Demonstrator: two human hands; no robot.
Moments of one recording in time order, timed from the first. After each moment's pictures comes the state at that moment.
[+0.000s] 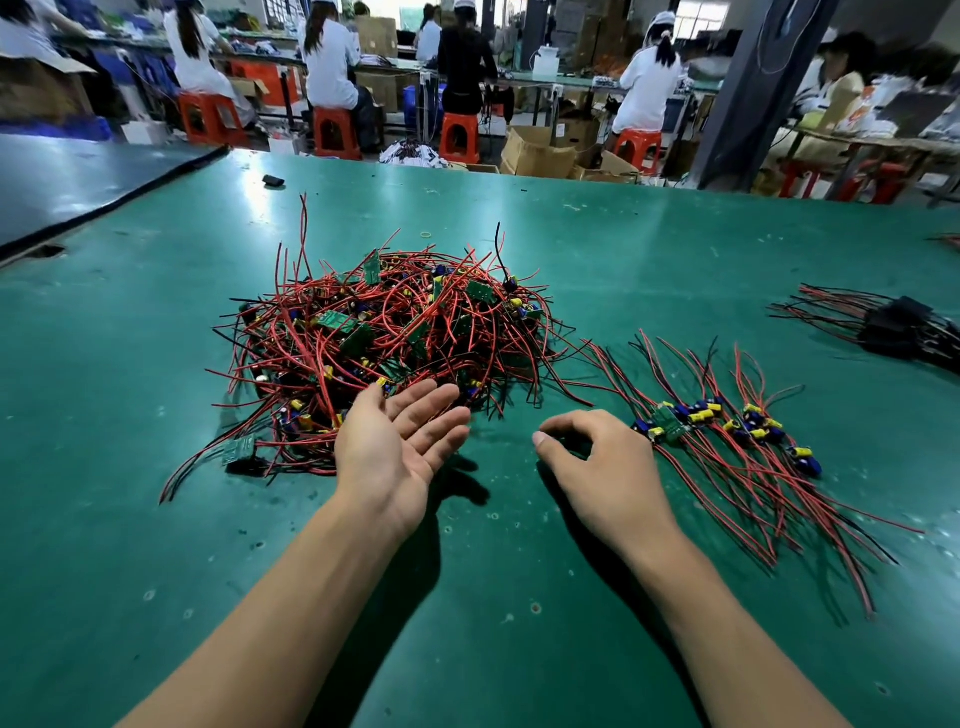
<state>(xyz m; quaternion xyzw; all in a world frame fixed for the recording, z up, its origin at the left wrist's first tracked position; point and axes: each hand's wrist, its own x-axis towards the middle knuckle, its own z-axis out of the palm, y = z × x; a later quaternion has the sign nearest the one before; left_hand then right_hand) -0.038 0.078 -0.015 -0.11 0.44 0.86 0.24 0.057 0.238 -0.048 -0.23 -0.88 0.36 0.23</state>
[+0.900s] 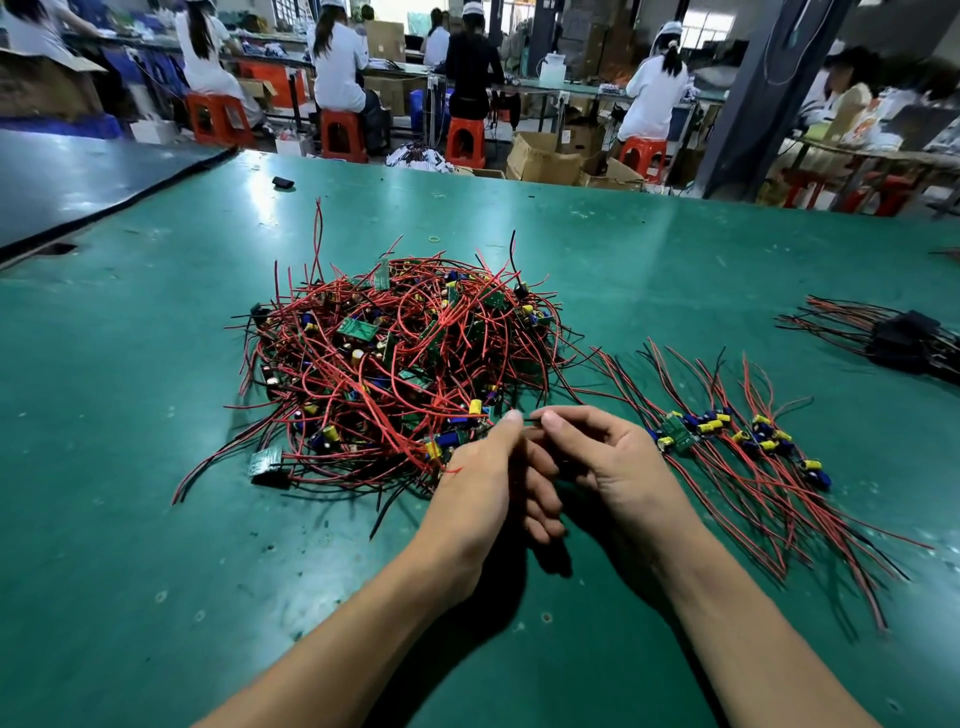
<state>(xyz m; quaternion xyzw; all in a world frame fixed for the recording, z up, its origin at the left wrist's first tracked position) 0.008 0.106 -0.029 0.11 0.57 0.74 0.34 0.058 0.229 -0.030 -0.17 -0.56 0.80 0.13</state>
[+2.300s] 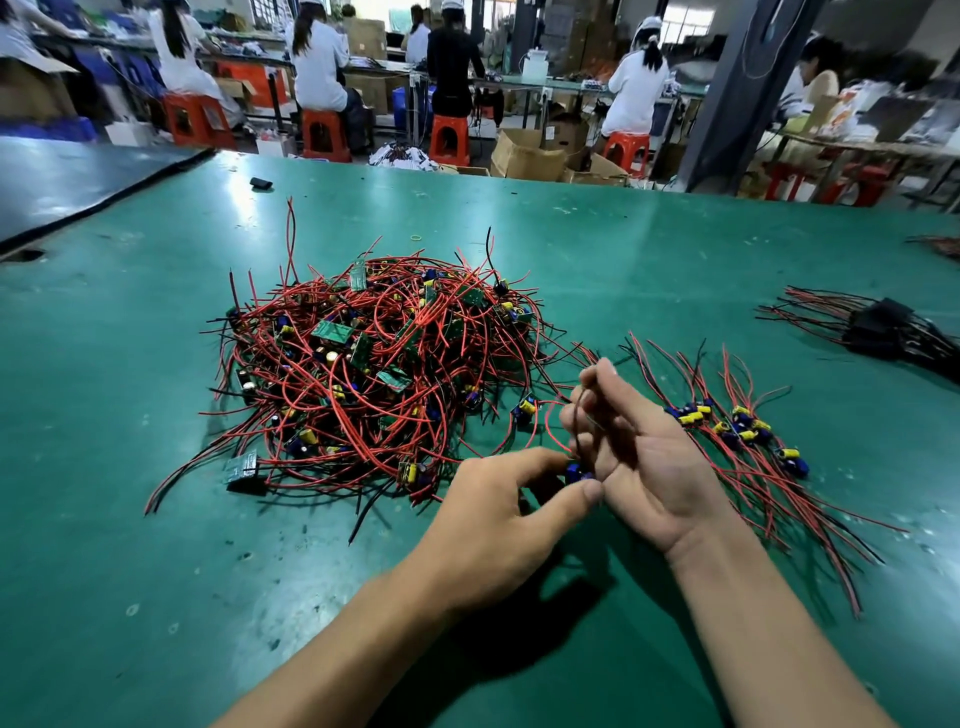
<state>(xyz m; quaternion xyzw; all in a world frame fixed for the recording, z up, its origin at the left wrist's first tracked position) 0.025 0.101 -0.025 0.40 0.75 0.52 0.09 0.064 0.247 -0.004 -0.14 -0.41 0.89 0.16</state>
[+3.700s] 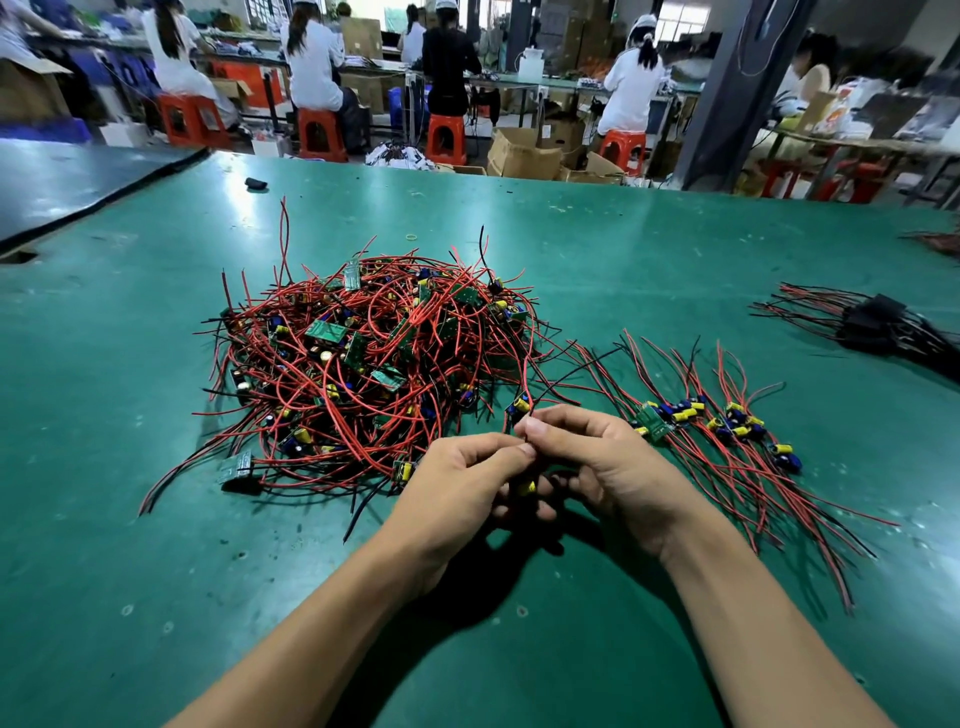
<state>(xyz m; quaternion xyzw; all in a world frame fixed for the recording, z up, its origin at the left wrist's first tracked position) 0.006 0.100 -0.030 0.18 0.59 0.71 0.34 0.069 0.249 -0.024 -0.12 -0.61 0.78 0.02</state>
